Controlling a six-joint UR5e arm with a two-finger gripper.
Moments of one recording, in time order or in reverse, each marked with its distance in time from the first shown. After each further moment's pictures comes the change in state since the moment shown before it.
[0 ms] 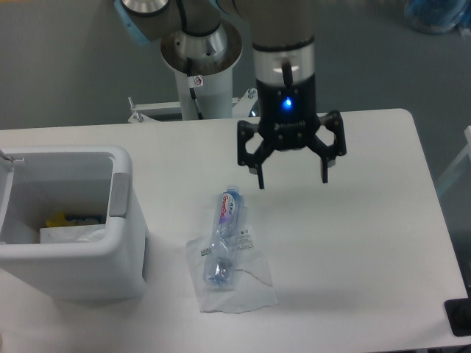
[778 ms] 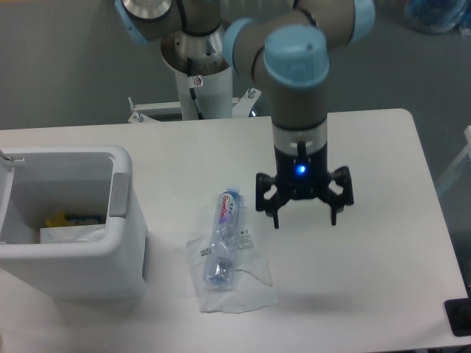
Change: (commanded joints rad) arm -0.031 -0.164 -0.070 0.107 0.009 0.000
